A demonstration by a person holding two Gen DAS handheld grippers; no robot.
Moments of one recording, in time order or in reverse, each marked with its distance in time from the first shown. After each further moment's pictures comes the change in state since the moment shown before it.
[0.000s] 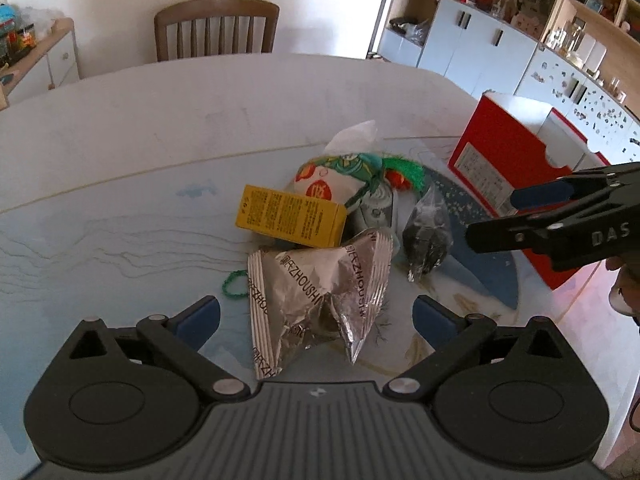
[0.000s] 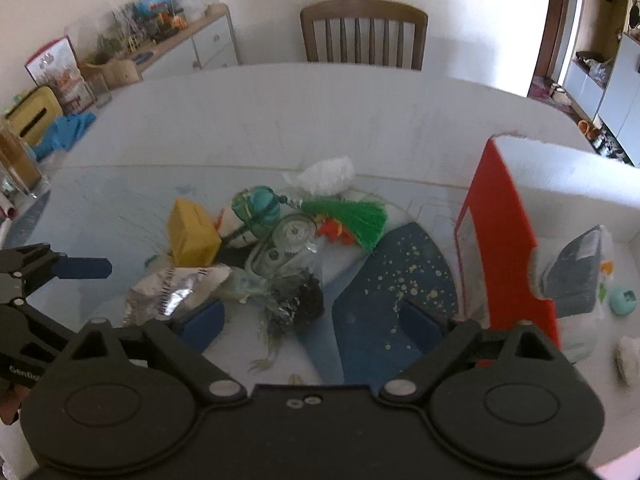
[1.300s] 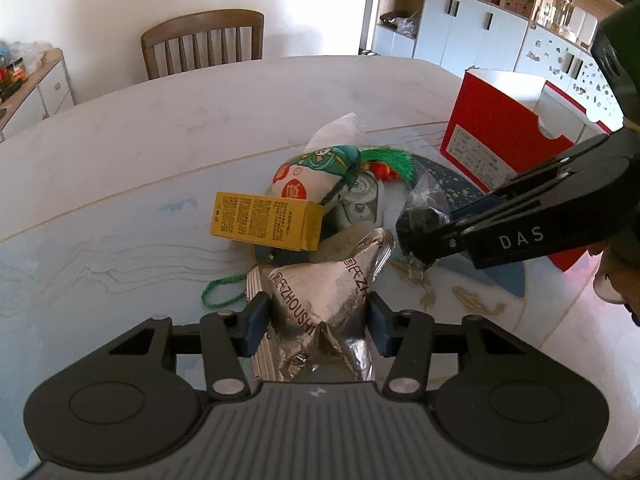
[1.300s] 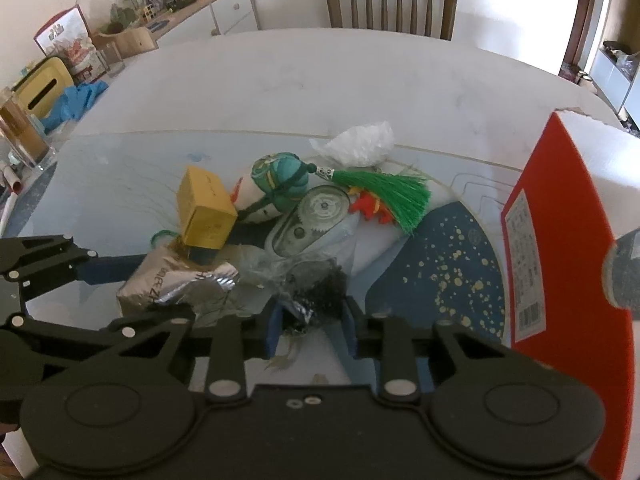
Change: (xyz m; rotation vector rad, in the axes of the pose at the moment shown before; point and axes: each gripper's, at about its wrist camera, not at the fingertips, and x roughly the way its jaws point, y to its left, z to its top) left arm 0.004 -0.028 -0.005 0.093 -0.016 0.050; right arm 0.025 0.008 -0.002 -0.034 0.074 0.059
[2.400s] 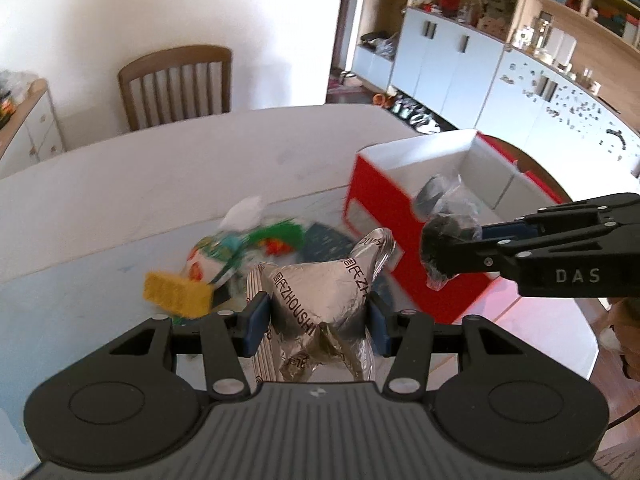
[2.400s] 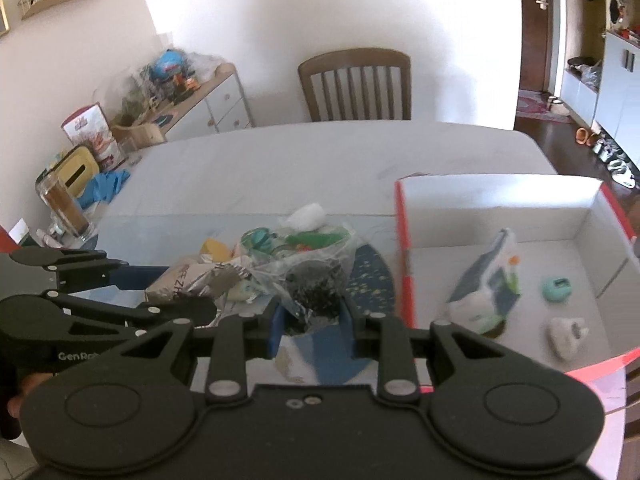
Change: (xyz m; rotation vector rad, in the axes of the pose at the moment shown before) left arm -0.077 -0.099 0.062 0.002 -0.045 -0.053; right arm -0.144 -0.057 -0.033 0.090 -0.224 0.022
